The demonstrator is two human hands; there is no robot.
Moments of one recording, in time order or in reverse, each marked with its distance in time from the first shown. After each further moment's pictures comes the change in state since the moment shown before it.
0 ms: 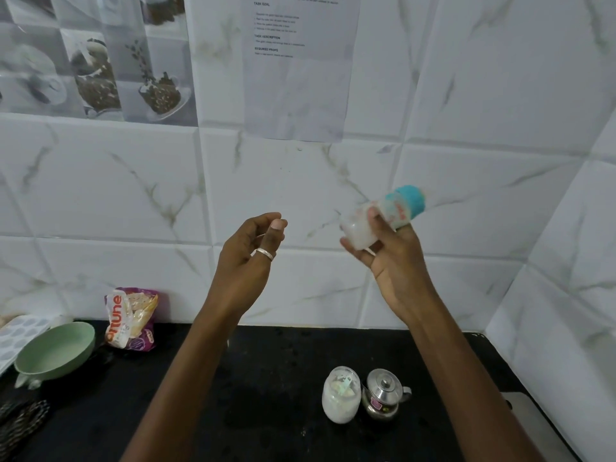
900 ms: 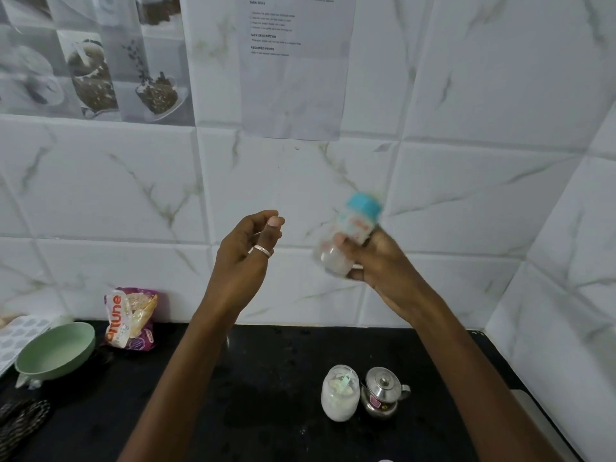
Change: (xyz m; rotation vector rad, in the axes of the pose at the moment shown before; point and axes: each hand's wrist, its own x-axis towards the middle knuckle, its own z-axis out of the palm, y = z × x) left_hand 0.001 0.003 0.002 -0.002 0.004 -0.002; right_hand -0.004 0.003 -0.002 -0.325 -0.155 0.088
